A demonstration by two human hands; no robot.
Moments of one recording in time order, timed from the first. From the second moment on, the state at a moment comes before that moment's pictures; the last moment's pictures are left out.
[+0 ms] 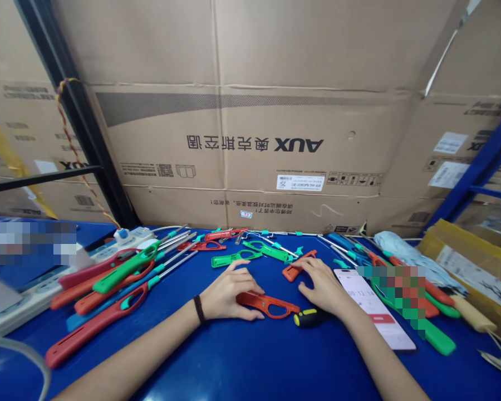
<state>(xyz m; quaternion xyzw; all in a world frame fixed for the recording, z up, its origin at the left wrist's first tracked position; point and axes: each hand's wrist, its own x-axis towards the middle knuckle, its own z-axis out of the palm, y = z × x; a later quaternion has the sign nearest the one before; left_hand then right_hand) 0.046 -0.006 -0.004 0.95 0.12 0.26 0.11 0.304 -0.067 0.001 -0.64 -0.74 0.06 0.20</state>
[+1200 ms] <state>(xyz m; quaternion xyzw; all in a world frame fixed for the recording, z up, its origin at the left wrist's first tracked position) 0.046 -0.009 0.000 0.94 0.18 0.29 0.06 0.288 -0.066 0.010 -0.60 -0.68 0.00 0.42</state>
